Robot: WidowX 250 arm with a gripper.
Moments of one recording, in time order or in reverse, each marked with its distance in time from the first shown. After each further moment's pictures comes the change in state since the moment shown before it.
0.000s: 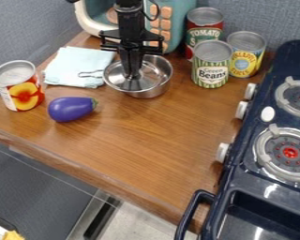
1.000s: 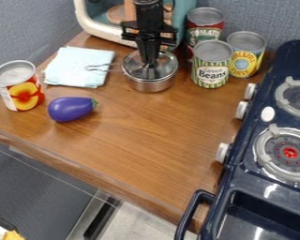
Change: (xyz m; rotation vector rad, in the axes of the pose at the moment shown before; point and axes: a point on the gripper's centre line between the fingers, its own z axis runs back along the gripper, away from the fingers) arm 0.047 -0.020 -0.011 -0.049 -0.038 -0.179
